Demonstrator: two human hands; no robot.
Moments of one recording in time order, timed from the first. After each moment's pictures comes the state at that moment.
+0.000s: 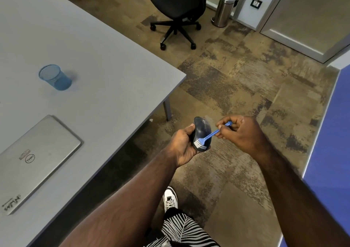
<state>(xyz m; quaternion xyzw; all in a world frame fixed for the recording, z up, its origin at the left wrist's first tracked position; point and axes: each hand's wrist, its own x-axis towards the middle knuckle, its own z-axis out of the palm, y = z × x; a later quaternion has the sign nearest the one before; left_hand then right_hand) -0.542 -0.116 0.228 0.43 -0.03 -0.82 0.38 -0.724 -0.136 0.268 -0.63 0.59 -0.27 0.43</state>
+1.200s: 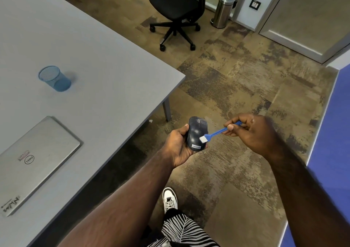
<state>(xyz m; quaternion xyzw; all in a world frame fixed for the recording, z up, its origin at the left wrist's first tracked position) -0.532 -0.113 0.222 0.39 0.02 -0.83 0.39 -0.749 -0.137 0.280 -0.69 0.55 -0.27 0.38</state>
